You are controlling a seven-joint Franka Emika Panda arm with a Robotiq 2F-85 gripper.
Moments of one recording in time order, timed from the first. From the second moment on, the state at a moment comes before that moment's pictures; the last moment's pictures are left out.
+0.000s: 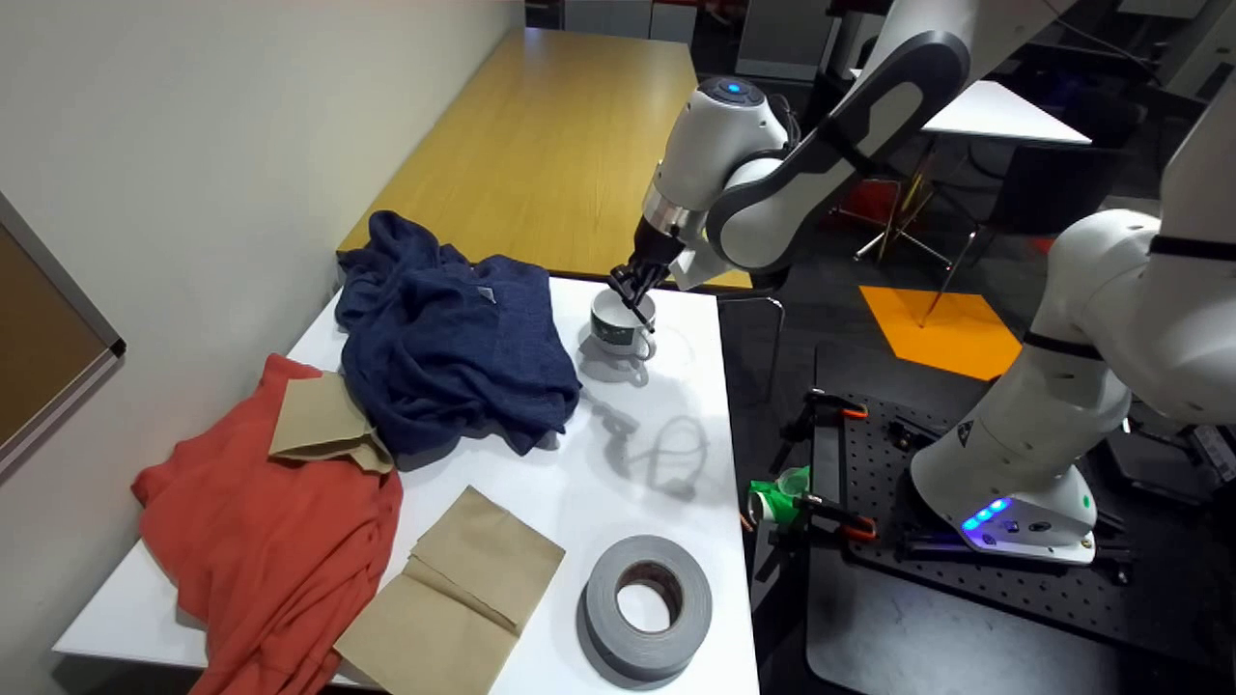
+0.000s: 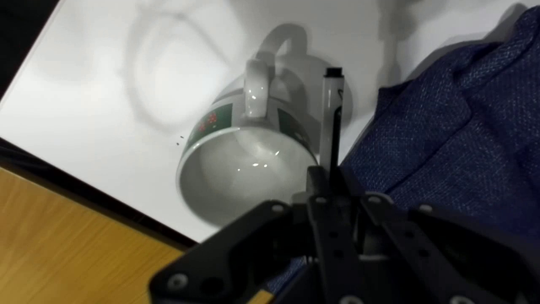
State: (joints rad) arm 0.08 0.12 -0.28 -2.51 -0.12 2.91 0.49
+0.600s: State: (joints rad) arm 0.13 0.16 -0.42 -2.40 -0.50 2.91 0.93
